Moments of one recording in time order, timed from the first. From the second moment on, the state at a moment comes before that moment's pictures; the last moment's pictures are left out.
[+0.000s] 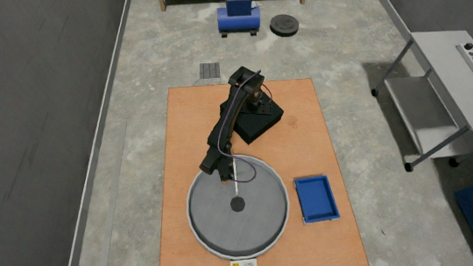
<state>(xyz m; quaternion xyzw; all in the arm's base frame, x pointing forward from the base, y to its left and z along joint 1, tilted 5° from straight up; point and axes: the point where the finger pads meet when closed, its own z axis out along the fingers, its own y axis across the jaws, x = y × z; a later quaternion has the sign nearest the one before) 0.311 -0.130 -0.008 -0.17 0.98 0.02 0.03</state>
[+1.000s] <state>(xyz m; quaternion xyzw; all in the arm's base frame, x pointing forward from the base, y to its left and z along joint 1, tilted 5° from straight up) 0.313 -0.131 -0.008 -0.18 0.98 0.02 0.04</state>
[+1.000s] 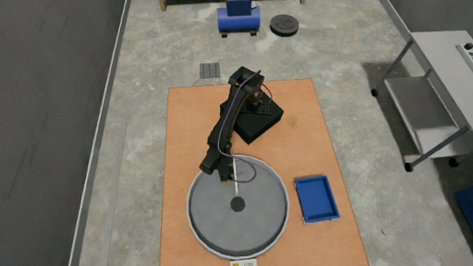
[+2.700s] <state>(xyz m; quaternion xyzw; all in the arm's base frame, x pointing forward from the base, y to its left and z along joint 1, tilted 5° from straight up) 0.312 -0.130 -0.017 -0.17 0.98 0.02 0.03</state>
